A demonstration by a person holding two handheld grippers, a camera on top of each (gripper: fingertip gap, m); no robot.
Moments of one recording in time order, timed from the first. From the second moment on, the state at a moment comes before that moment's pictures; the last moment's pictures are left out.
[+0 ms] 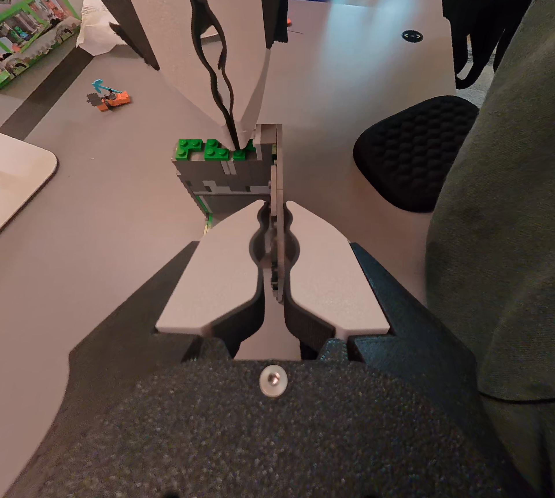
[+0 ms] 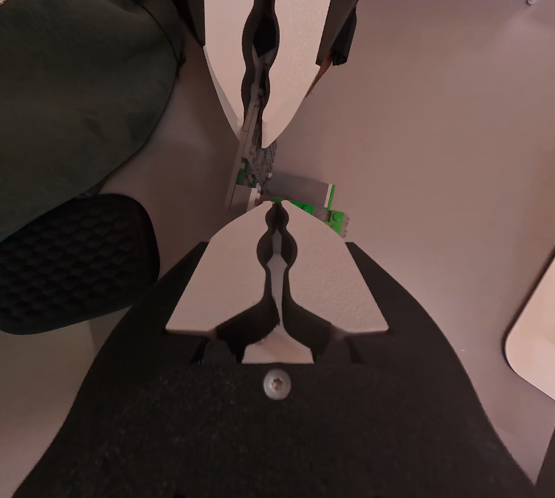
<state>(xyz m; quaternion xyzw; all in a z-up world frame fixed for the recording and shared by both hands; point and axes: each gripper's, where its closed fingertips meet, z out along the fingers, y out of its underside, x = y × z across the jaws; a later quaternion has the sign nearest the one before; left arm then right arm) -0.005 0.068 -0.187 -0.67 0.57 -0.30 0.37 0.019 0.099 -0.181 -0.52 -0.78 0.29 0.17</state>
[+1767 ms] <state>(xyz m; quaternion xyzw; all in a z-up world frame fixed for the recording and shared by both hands) -0.018 0.055 -0.188 -0.55 0.69 -0.36 0.30 0.023 0.063 -0.181 -0.45 -0.84 0.30 0.07</state>
